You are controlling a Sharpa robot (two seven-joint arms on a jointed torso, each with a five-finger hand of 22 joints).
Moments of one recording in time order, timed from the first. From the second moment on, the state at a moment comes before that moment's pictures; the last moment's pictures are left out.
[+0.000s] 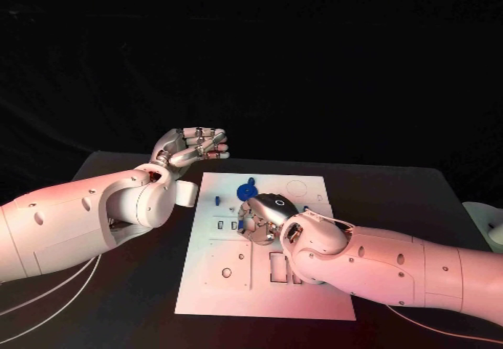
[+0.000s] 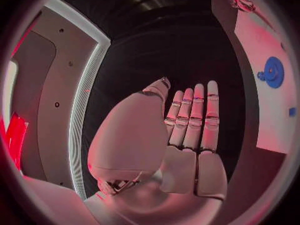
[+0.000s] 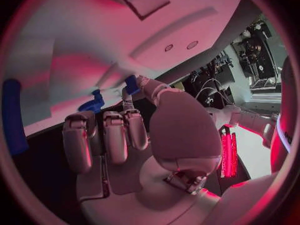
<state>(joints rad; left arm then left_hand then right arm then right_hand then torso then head) 1.28 -0.86 -0.08 1.54 0.01 -0.40 0.47 1.56 -0.13 0.24 0.27 0.20 0.90 0.22 0.20 0.13 1.03 0.18 0.08 0.07 0.97 0.14 0.26 0.24 0.17 0.93 0.23 0.30 0.14 1.11 -0.51 -0.15 1.48 -1.60 -0.48 -0.31 1.24 -0.15 0.53 0.09 0.13 0.98 0.12 0.32 0.42 1.47 0.03 1.44 1.31 1.46 -0.03 1.55 1.31 0.01 1.46 0.08 1.57 1.31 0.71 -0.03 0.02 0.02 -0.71</state>
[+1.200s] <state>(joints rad) 1.28 -0.87 -0.08 1.55 0.02 -0.40 0.47 1.56 -0.13 0.24 0.27 0.20 0.90 0.22 0.20 0.13 1.03 0.17 0.08 0.07 0.97 0.14 0.26 0.24 0.17 0.93 0.23 0.30 0.13 1.11 -0.51 -0.15 1.48 -1.61 -0.50 -0.31 1.20 -0.23 0.46 0.15 0.11 0.85 0.16 0.22 0.42 1.41 0.08 1.36 1.31 1.47 0.00 1.54 1.31 0.01 1.47 0.10 1.54 1.31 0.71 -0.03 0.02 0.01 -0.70</state>
